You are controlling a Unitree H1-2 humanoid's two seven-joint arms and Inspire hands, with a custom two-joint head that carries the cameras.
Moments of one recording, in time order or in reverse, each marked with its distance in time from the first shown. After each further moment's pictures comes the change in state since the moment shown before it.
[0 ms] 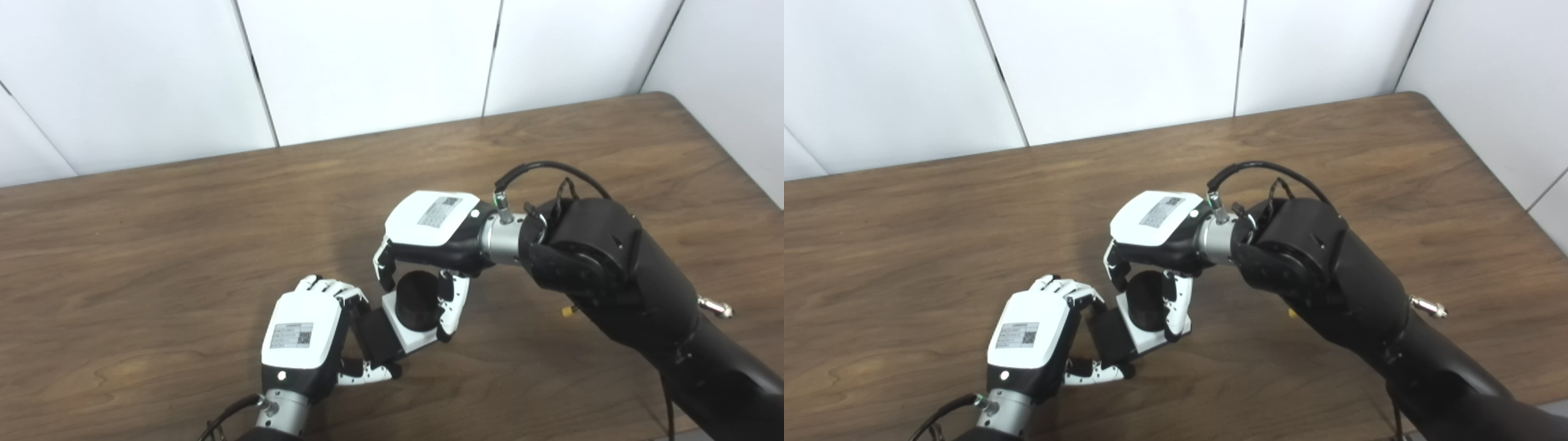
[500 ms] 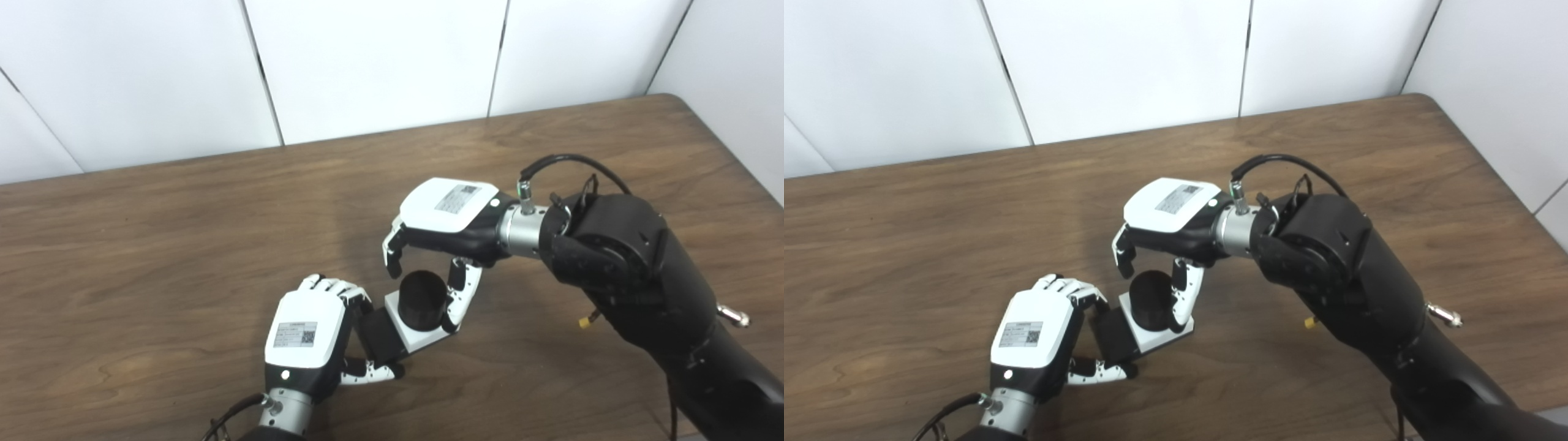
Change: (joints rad) left arm 0.008 -0.003 0.004 -0.001 0.006 0.001 0.001; right arm -0.002 0.007 -0.074 -0.028 0.029 0.037 0.000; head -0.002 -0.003
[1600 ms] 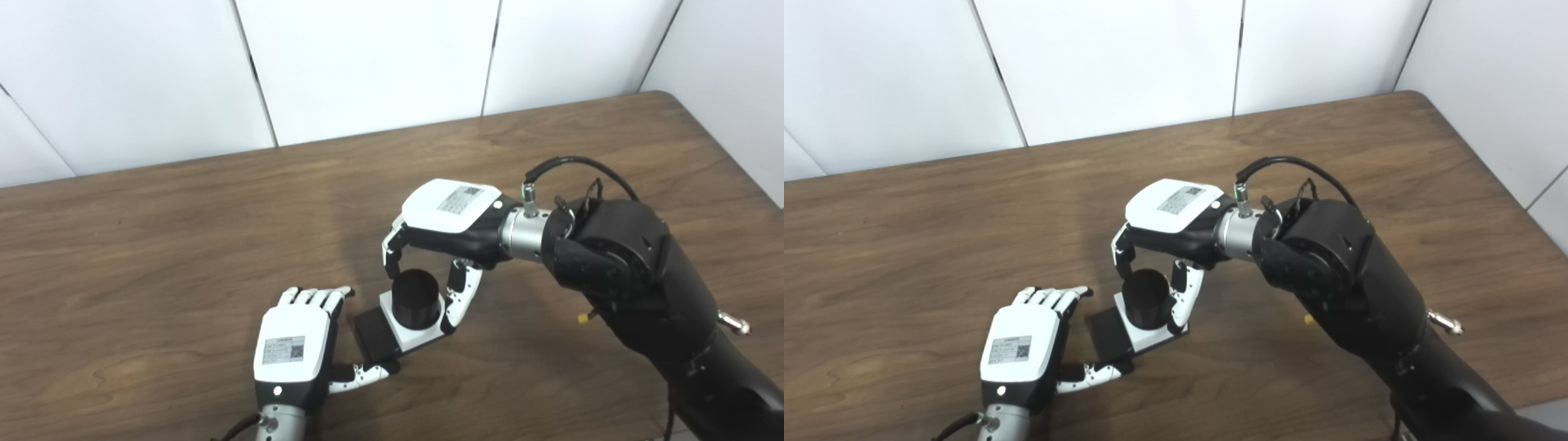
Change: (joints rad) left arm 0.046 -0.018 0.029 0.065 0.066 0.050 0.137; right arm 0.023 0.011 -0.009 -0.003 0.002 0.005 -0.019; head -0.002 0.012
